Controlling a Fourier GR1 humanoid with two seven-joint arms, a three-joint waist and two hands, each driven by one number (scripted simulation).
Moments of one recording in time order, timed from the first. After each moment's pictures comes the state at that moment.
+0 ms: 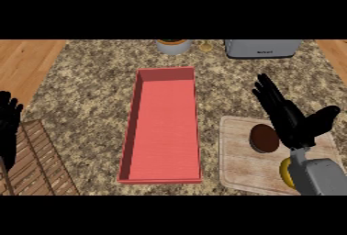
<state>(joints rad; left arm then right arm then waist) 0.00 0.55 0.00 -1.46 0.39 0.34 -0.11 -0.21 -0.30 0.13 -1.49 -0.32 0.00 0.10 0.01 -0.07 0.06</state>
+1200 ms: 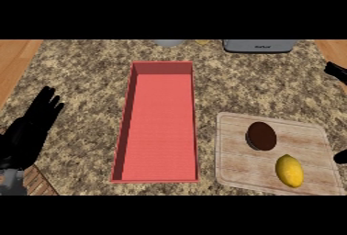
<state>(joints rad) -0.03 0.50 -0.07 -1.60 0.50 0.17 0.15 -0.24 -0.80 -0.04 -1.44 0.02 0.47 -0.59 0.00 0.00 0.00</state>
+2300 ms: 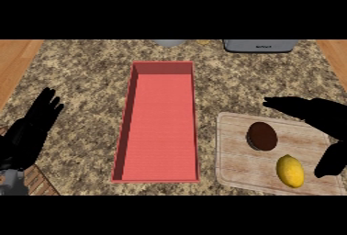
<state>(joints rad) -0.03 0.45 -0.01 -1.57 0.44 0.09 0.15 -0.30 -0.77 0.22 -1.62 0.45 0.66 -0.12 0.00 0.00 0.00</state>
